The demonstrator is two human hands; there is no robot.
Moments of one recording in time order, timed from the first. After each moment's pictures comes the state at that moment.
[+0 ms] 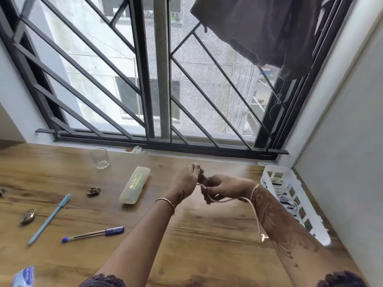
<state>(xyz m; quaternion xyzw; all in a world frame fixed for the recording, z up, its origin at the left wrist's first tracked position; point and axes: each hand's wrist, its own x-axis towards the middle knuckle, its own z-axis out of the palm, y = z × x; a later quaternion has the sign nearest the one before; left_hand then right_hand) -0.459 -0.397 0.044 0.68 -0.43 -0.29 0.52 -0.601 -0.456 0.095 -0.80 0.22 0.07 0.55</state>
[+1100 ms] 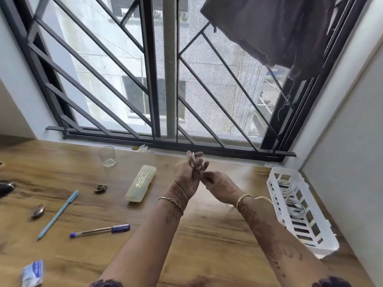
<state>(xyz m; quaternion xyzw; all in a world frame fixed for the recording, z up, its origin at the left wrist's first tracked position) -0.465 -0.390 0.083 0.33 -0.12 -0.50 0.79 -0.570 -0.440 0.074 -0.91 0.30 -0.10 0.27</state>
